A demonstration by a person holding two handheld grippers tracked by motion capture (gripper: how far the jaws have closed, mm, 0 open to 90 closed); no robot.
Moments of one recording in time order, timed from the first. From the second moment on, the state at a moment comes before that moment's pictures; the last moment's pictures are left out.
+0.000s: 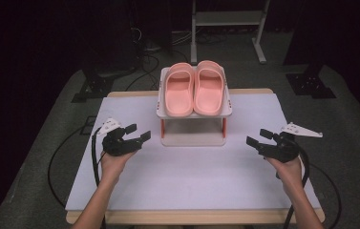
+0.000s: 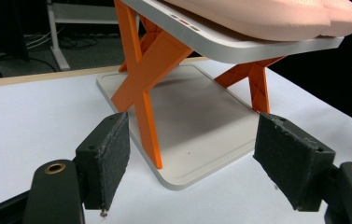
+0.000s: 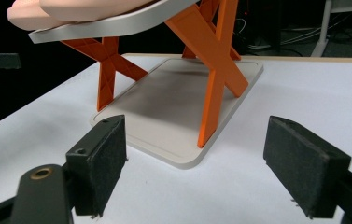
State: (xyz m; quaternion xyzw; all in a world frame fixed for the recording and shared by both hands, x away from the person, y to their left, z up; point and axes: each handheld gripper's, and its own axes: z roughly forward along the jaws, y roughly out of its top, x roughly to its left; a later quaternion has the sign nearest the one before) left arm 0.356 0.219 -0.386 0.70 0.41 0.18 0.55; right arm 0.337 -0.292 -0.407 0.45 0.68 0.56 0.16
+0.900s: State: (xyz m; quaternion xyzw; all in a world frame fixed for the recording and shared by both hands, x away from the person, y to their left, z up) left arm 0.338 0.215 -0.405 0.71 0.41 0.18 0.55; right arm 0.312 -0.307 -0.430 0.47 0.67 0.56 0.16
